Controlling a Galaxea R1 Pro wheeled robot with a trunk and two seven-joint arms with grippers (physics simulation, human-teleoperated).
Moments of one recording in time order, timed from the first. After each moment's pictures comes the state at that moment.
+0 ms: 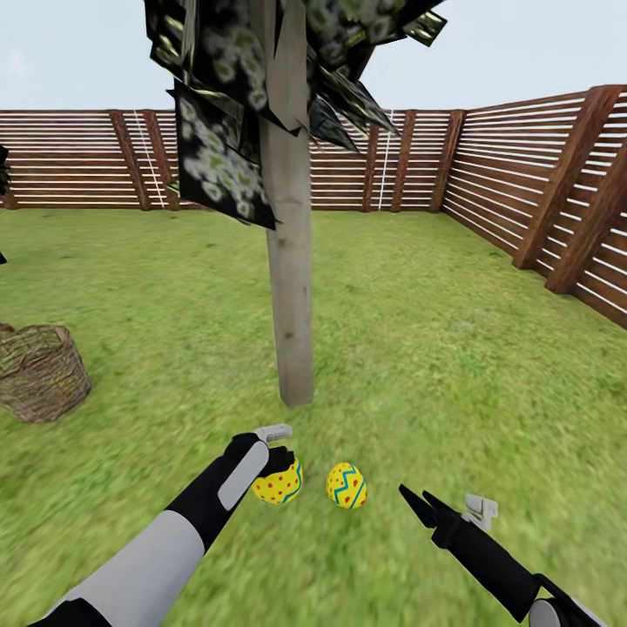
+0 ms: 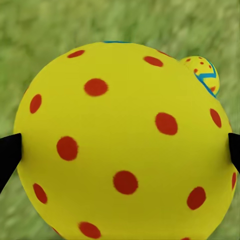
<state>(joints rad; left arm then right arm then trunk) -0.73 -0.09 -0.46 -0.79 0.84 0.66 0.59 0.00 0.10 -0.37 -1.59 -0.36 0.56 0.78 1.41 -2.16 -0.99</state>
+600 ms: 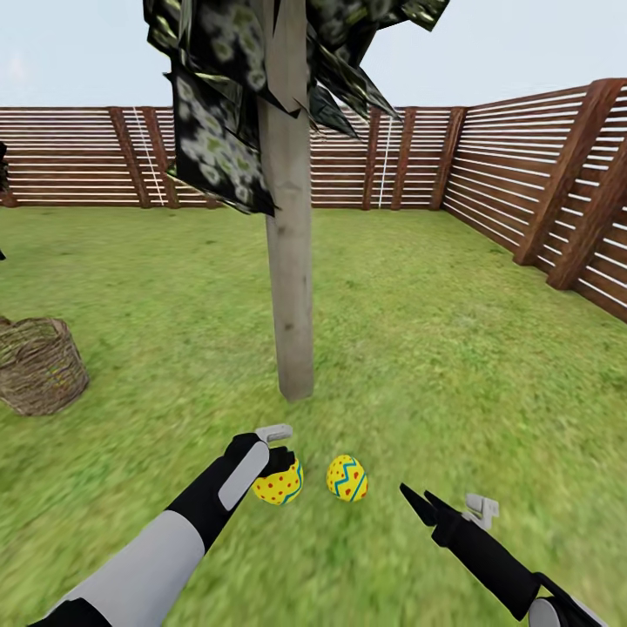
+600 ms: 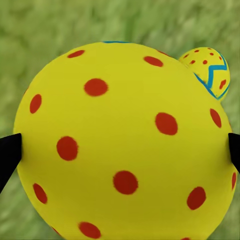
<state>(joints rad) -0.73 -0.09 -0.46 -0.79 0.84 0.66 0.59 0.00 0.10 -0.37 -1.59 -0.36 0.56 0.76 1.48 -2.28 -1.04</state>
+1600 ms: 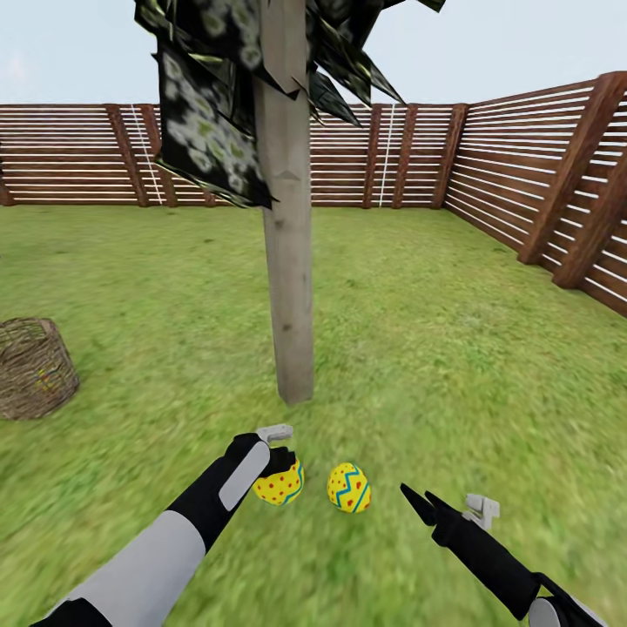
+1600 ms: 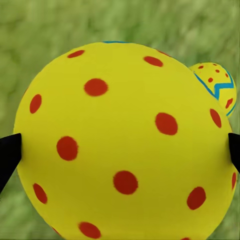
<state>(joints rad) -0.73 -0.10 -0.46 -0.79 0.84 0.66 0.59 0.00 0.10 -0.37 -1.59 -0.36 0.56 0.75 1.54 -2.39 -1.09</state>
